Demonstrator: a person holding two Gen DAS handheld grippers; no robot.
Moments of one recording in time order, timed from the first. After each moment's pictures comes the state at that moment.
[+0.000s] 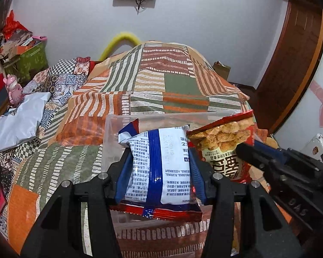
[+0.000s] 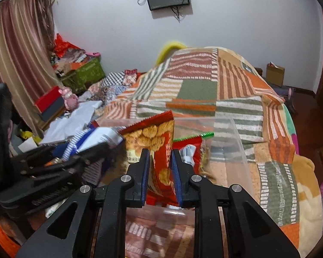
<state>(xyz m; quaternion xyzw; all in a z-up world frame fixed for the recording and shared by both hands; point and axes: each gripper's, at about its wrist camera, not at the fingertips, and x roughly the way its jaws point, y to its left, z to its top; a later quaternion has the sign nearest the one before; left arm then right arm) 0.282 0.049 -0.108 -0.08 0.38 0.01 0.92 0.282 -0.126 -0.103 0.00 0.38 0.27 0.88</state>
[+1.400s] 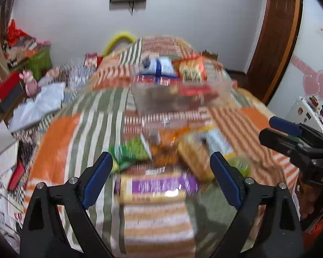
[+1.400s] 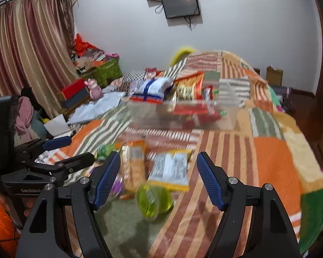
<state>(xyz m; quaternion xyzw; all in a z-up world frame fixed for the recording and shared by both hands) 0.059 0.041 -0.102 -0.04 0.40 -0.01 0.92 0.089 -0.166 -0.096 0.00 0.36 0.30 0.88</state>
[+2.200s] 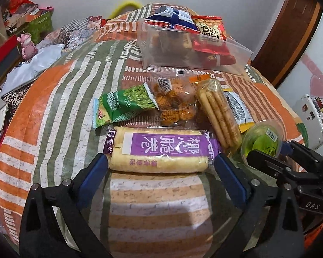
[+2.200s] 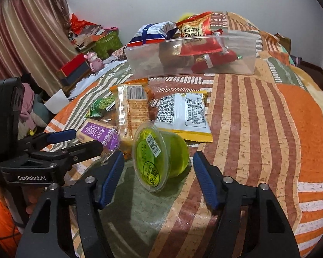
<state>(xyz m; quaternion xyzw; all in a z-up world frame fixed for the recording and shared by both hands) 0.067 0.050 -0.167 -0.10 0.47 0.00 0.88 0.089 -0.154 -0.163 0.02 0.44 0.32 0.84</state>
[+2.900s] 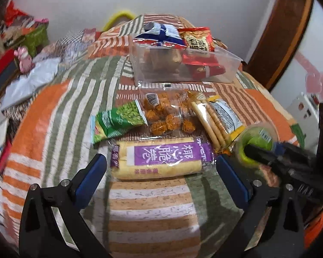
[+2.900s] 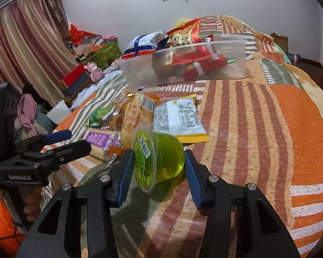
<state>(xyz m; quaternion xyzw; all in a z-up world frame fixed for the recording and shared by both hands) 0.065 0.043 -0.145 -0.06 0.45 -0.02 0.89 0.092 -0.178 -0.153 0.05 0.42 0.32 0.85</state>
